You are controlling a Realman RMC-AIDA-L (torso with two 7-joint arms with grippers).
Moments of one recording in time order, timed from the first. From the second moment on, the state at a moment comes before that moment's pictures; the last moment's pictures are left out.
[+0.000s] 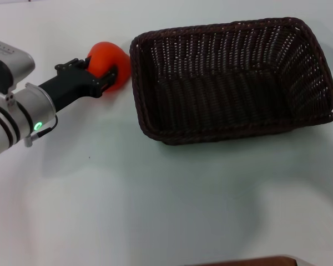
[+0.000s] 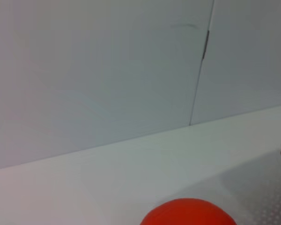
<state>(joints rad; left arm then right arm) -0.50 -2.14 -1.77 -0.40 1.01 -0.72 2.20 0.33 2.09 -0.24 -0.77 1.24 1.43 1.99</state>
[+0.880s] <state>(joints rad) -0.29 -2.17 -2.07 -0.53 0.97 -1.18 2.24 0.32 2.08 -0.14 -0.65 1.35 1.44 1.84</state>
